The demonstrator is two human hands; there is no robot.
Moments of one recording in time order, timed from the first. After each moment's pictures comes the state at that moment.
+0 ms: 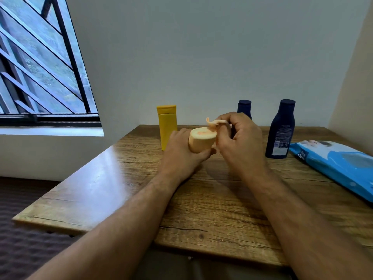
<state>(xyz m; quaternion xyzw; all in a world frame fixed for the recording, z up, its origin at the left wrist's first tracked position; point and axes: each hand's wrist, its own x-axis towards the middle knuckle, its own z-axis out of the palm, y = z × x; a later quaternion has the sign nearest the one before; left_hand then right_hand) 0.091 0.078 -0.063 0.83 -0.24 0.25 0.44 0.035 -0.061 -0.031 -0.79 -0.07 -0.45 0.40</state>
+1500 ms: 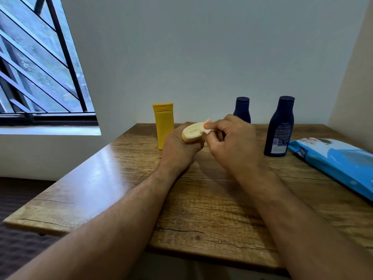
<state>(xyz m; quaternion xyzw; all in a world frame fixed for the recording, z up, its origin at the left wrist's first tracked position) 0.106 0.070 -0.064 0.75 -0.27 0.22 0.56 0.035 -0.060 -0.034 -0.85 -0.09 -0.45 0.26</state>
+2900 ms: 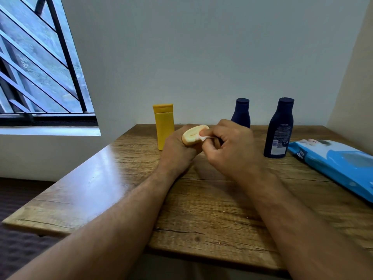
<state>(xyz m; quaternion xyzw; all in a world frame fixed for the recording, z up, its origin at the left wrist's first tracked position) 0.113 0.073 -0.068 0.73 -0.32 0.21 0.56 0.030 -0.062 -0.038 -0.84 -0.15 -0.45 0.25</state>
